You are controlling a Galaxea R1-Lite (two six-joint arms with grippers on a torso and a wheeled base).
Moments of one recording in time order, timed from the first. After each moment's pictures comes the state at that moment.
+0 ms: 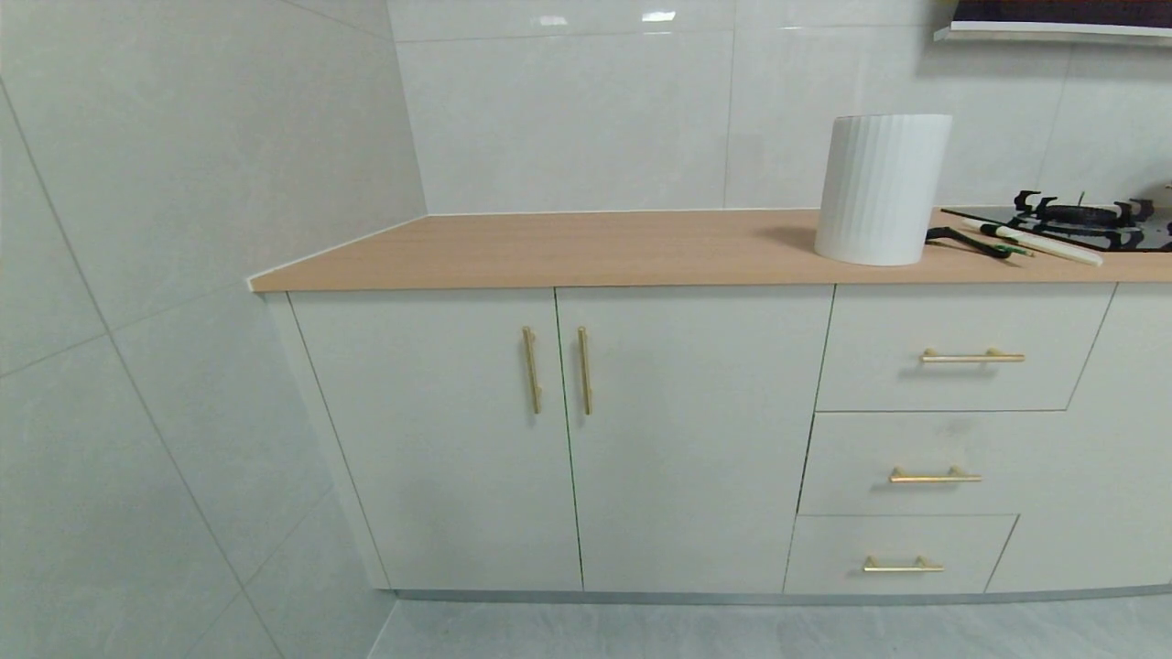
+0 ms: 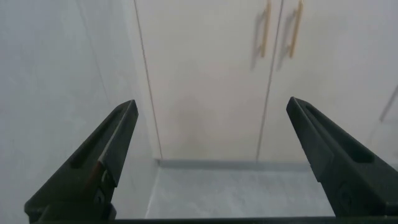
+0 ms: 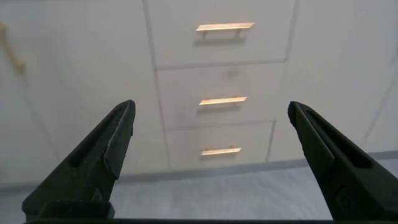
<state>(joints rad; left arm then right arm) 0.00 0.00 -0.01 0.00 0.02 0.01 0.00 0.00 0.00 0.00 -0.07 -0.01</state>
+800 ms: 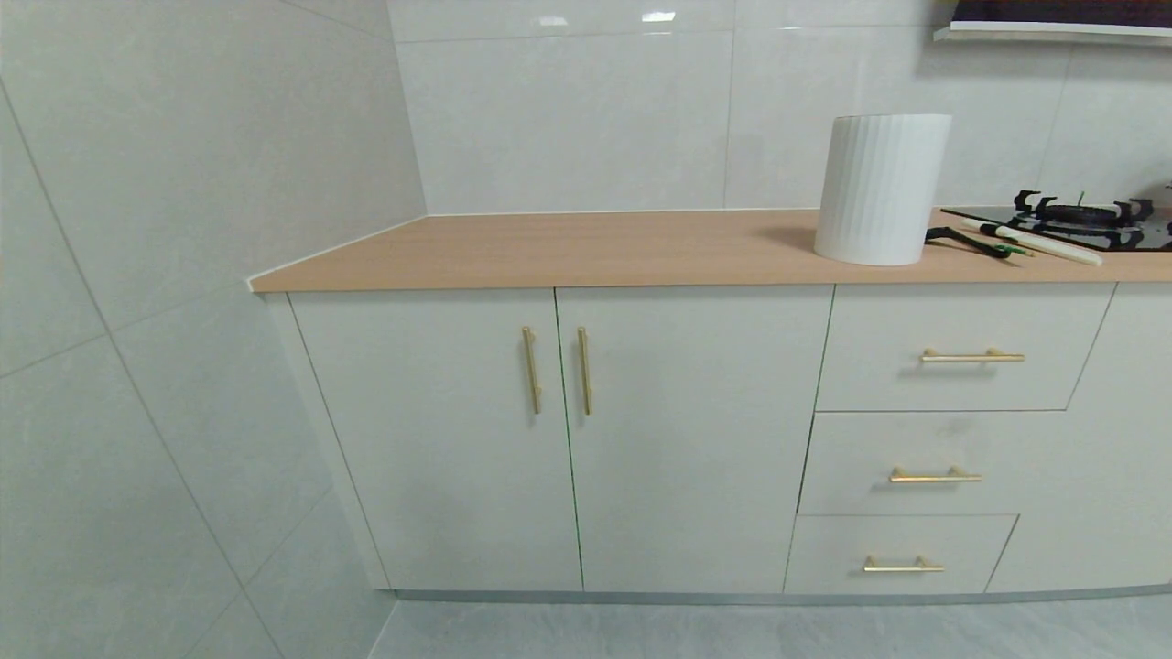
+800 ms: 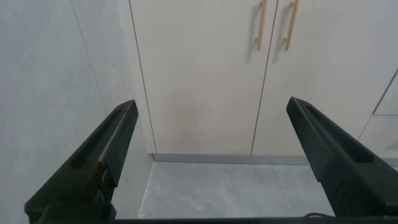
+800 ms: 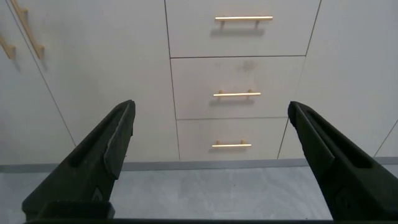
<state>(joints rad) 0.00 0.00 0.00 0.00 0.01 0.00 0.00 0.00 0.00 0.00 -0.05 -0.01</state>
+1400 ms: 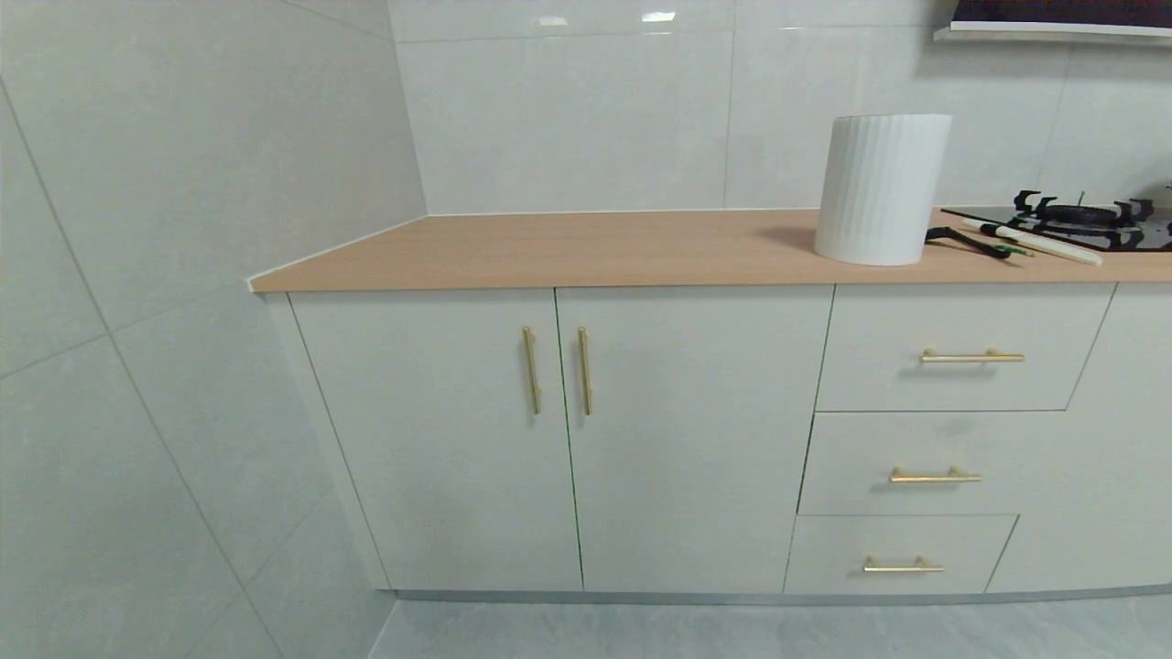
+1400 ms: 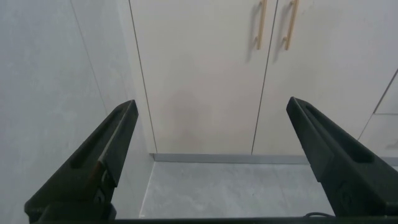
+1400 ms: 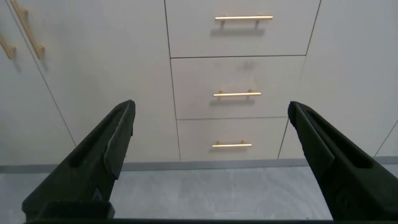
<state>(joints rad) 0.00 0.00 0.00 0.00 0.01 0.00 0.00 0.00 0.00 0.00 -0.05 -0.01</state>
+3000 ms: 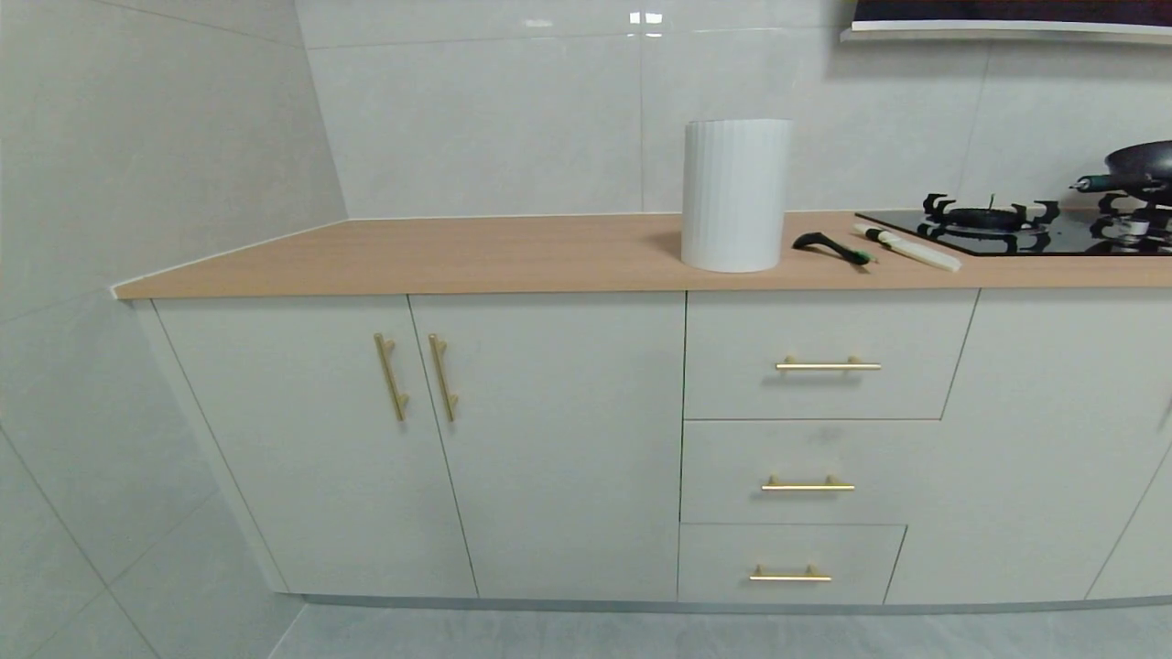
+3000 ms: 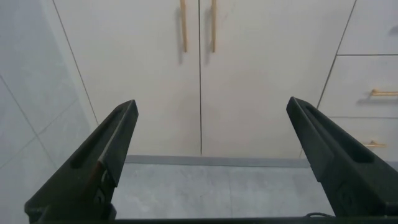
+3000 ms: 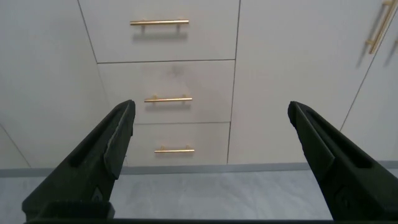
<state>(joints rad) 0.00 0.00 0.00 0.00 0.01 0.00 0.00 0.00 0.00 0.00 -0.05 -0.01</state>
